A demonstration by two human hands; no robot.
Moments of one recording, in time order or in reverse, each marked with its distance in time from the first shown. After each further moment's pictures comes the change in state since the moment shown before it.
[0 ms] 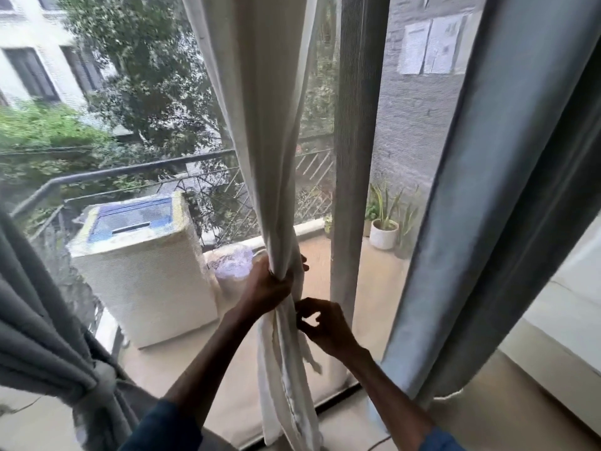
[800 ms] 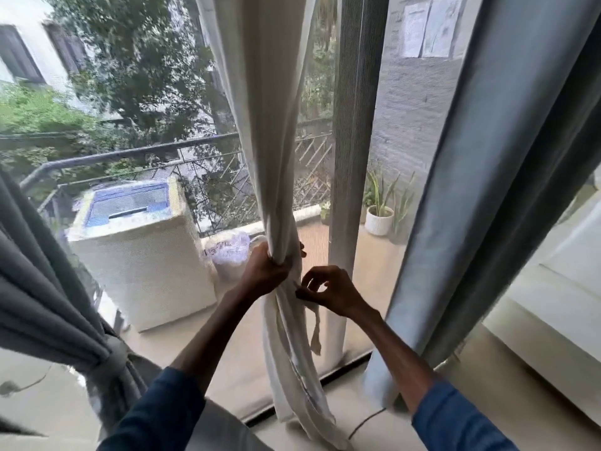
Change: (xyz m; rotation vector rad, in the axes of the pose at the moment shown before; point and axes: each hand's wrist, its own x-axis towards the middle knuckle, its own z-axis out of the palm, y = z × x) left_hand -0.010 -0.009 -0.006 0.013 -0.037 0.000; right_hand 0.013 -0.021 -0.035 -0.009 -0.090 -0.010
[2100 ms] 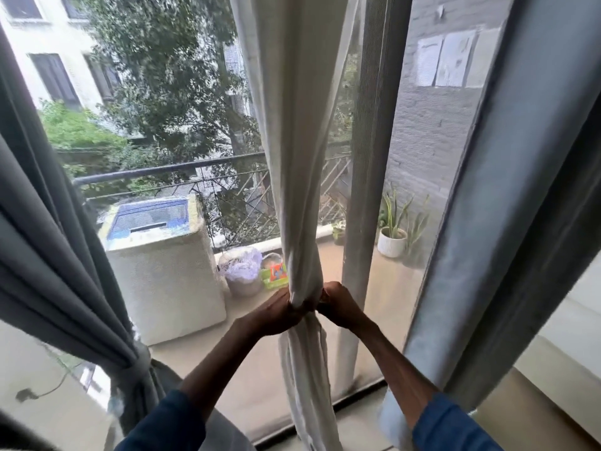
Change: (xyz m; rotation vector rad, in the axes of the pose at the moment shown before) left_hand -0.025 -0.026 -0.005 0.257 -0.357 0.149; right_hand 0.027 -0.005 0.021 -0.180 -0.030 0.060
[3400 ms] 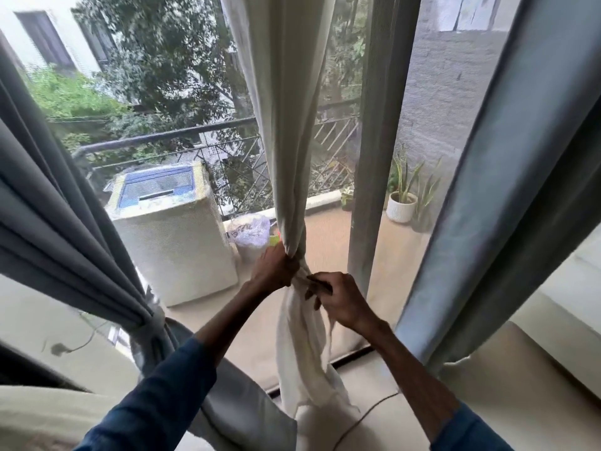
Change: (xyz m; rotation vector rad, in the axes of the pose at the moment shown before) left_hand -0.001 0.015 -0.005 0.219 0.222 -0.510; right_hand -0.066 -0.042 0.015 0.158 -0.025 0.038
